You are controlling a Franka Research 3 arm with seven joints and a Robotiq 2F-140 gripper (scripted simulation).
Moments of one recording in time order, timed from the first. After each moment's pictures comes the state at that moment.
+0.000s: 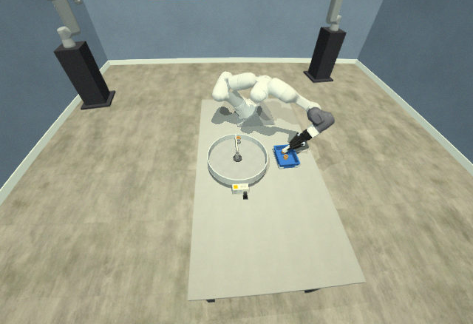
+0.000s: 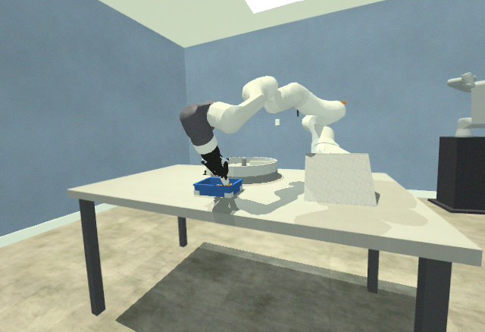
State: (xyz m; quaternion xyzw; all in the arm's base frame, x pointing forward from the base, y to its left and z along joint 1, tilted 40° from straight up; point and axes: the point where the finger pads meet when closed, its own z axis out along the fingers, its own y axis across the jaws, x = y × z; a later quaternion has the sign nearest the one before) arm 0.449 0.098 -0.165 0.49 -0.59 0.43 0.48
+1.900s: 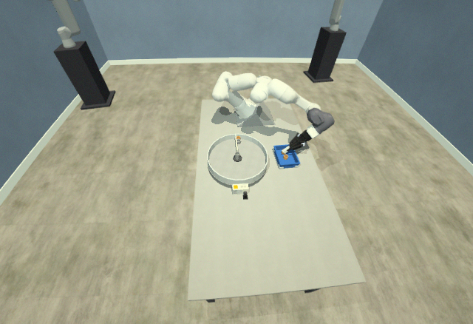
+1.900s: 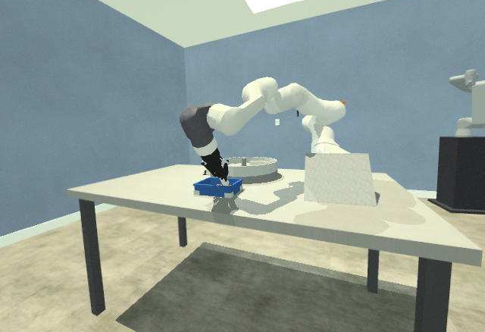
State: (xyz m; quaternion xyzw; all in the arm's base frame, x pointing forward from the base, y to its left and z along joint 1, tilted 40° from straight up) arm 0.449 0.094 -0.171 0.49 -0.59 0.43 0.48
